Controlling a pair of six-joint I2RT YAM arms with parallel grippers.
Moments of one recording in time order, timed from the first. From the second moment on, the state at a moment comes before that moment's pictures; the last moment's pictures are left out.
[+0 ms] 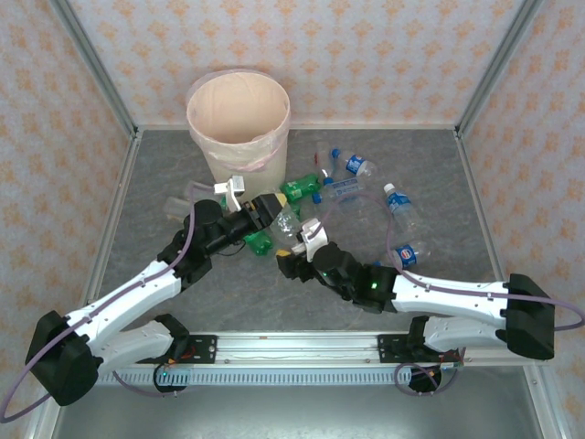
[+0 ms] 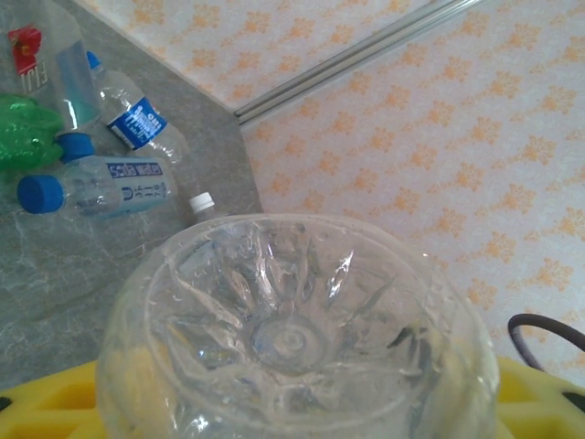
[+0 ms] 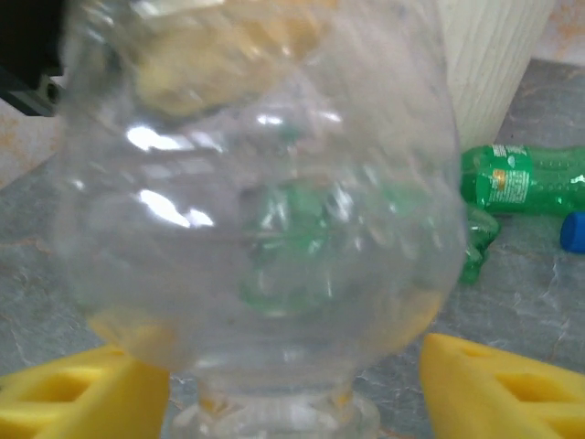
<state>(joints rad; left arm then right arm) -0.59 1.02 0.67 0.23 0.21 -1.05 1.19 1.14 0.69 0.02 0.42 0.36</state>
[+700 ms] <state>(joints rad) -0.36 1.14 1.22 -0.10 0.02 -0.83 1.19 0.88 0.60 0.02 0.57 0.41</state>
